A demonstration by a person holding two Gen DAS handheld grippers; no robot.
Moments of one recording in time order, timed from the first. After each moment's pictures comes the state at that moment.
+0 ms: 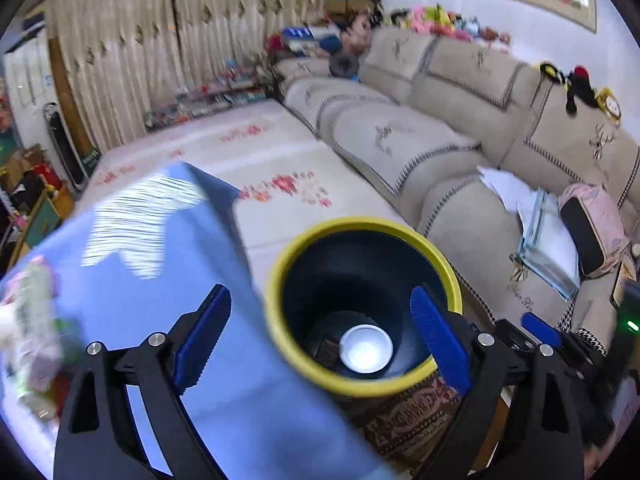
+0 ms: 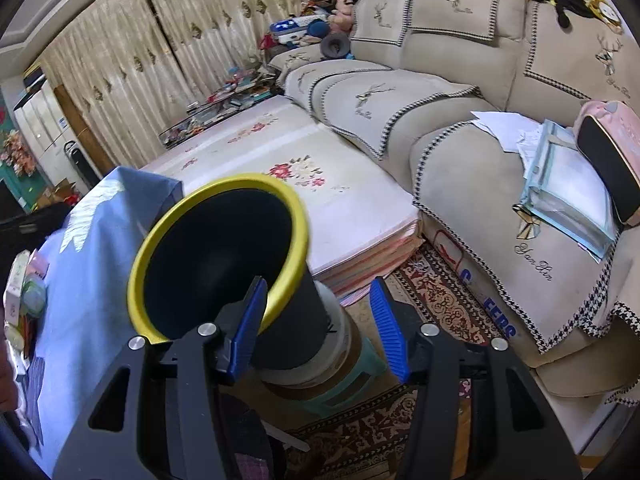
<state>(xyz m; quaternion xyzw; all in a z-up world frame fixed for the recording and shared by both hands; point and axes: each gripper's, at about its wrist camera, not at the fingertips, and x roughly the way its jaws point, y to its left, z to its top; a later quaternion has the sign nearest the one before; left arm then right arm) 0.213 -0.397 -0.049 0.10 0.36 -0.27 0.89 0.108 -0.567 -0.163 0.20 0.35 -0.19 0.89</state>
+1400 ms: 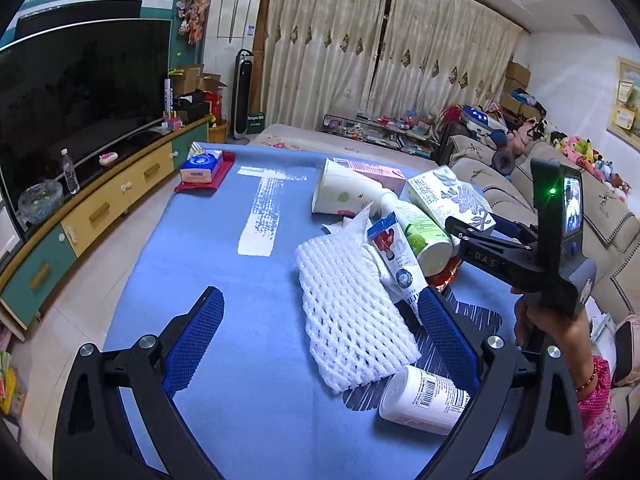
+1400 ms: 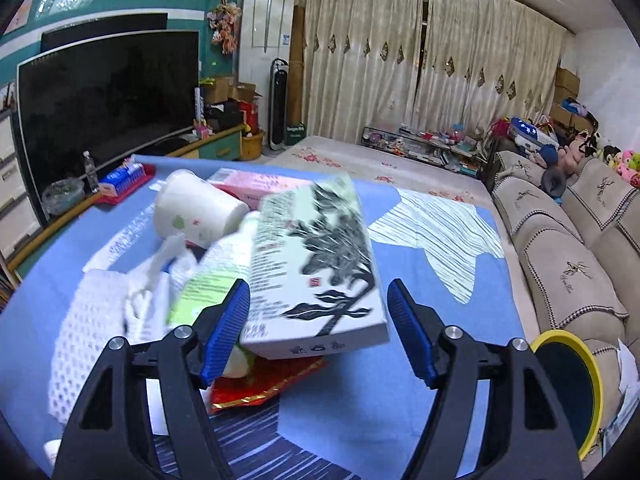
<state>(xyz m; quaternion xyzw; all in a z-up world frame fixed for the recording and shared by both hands) 0.113 0.038 -0.062 -0.08 0.33 -0.03 0.94 0.279 -0.177 -0.116 -0.08 0.30 0.09 0.95</state>
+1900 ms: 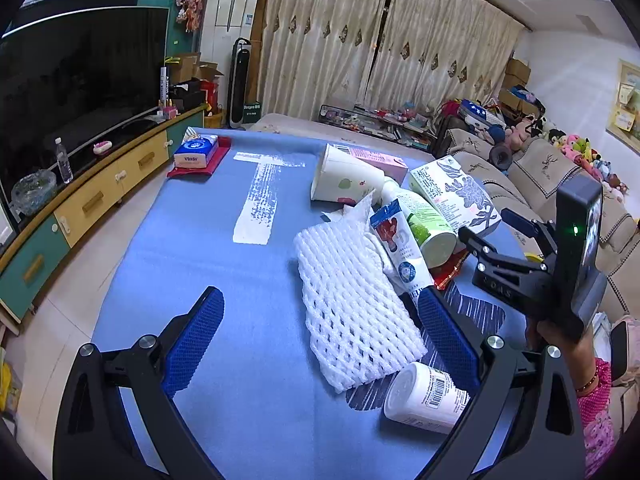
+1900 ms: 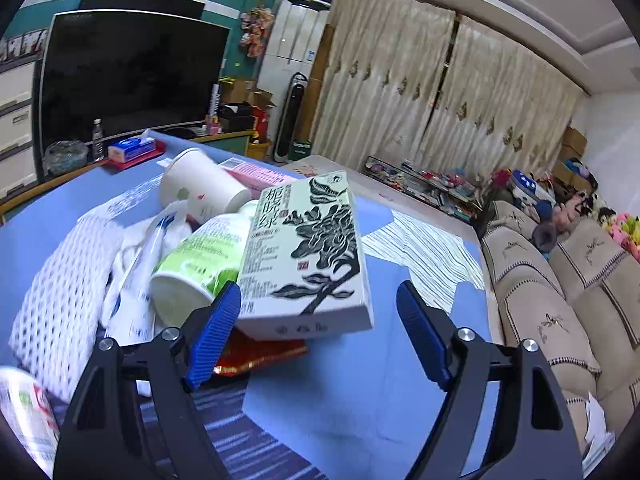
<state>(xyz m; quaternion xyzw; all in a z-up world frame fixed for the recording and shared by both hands) 0.125 0.038 -0.079 -0.09 0.34 -0.04 0.93 0.250 -0.174 -0.133 -0.18 0.25 0.11 0.95</state>
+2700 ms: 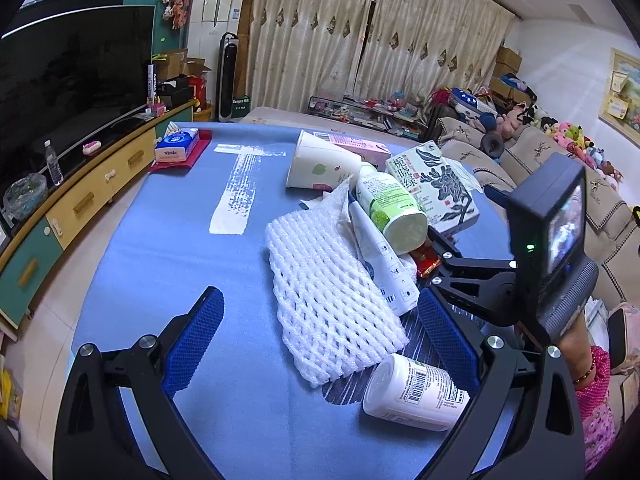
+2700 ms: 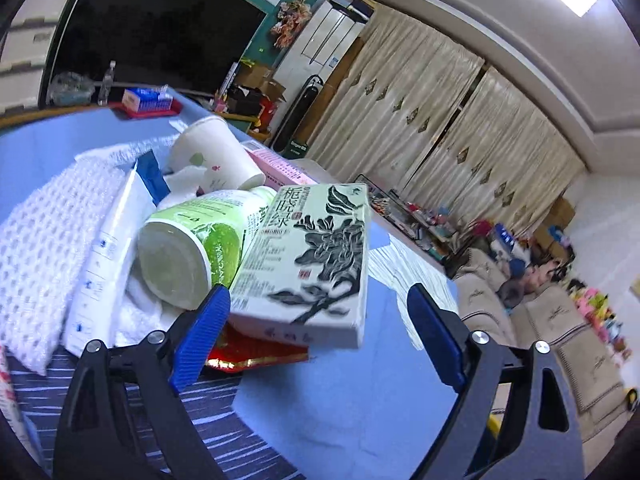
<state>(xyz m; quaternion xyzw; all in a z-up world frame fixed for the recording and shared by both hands) 0.126 0.014 -0.086 -0.08 0.35 -0.05 0.93 0.250 -0.139 -0.152 -0.32 0.22 0.08 0.92</state>
